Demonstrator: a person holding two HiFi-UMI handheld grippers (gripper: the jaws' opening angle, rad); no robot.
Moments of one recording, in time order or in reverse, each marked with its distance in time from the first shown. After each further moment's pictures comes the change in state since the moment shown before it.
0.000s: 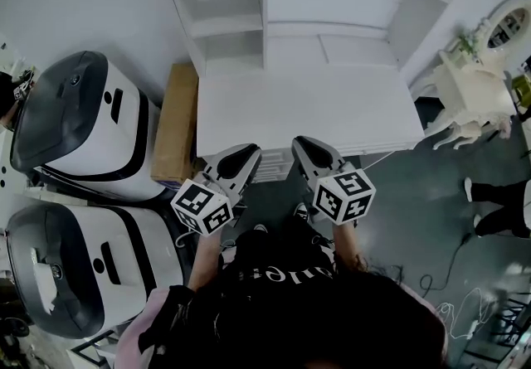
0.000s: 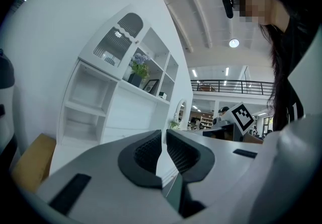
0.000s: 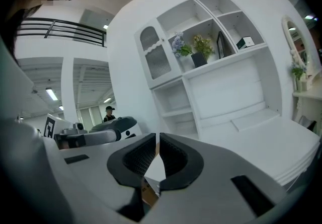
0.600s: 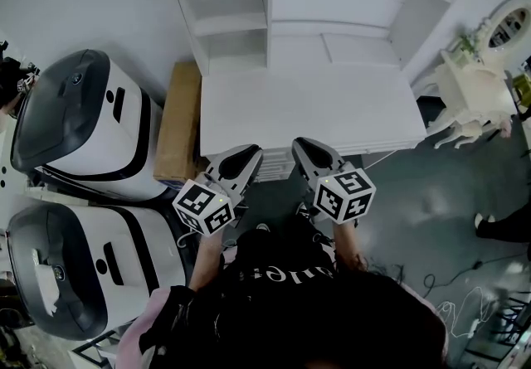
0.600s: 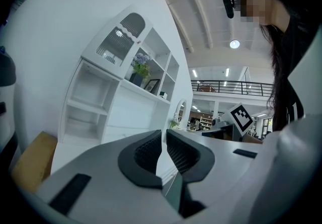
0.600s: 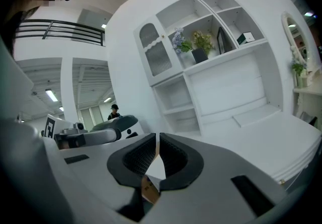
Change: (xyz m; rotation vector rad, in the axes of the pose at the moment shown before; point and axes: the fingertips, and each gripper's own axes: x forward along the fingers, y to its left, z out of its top) left arm -0.012 0.008 -0.004 -0.016 0.005 -0.004; right arm 0.010 0.011 -0.012 0.021 0.021 0.005
